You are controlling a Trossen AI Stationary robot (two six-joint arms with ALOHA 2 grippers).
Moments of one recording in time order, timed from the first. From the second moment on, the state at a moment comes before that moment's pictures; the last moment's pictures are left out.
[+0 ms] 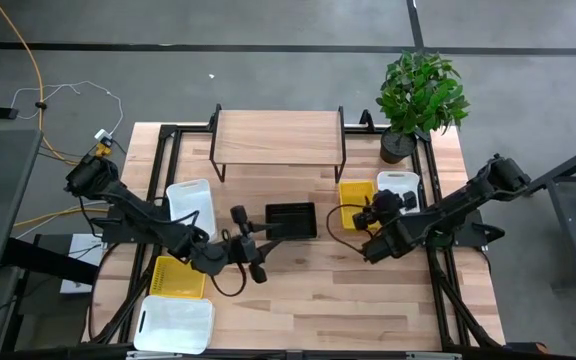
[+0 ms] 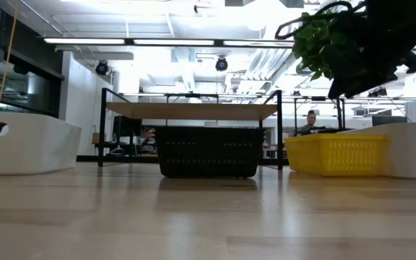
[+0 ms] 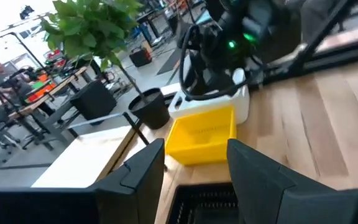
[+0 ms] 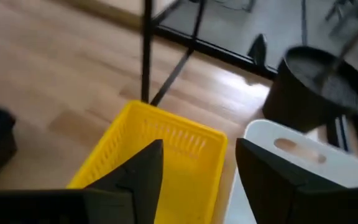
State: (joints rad) left arm -0.44 1.48 0.90 0.30 -0.97 0.24; right arm 0.44 1.44 0.86 -1.23 1.01 1.66
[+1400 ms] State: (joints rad) left arm -0.12 1.13 0.59 0.40 0.00 -0.04; right arm 0.39 0.91 0.16 0.77 0.52 0.08
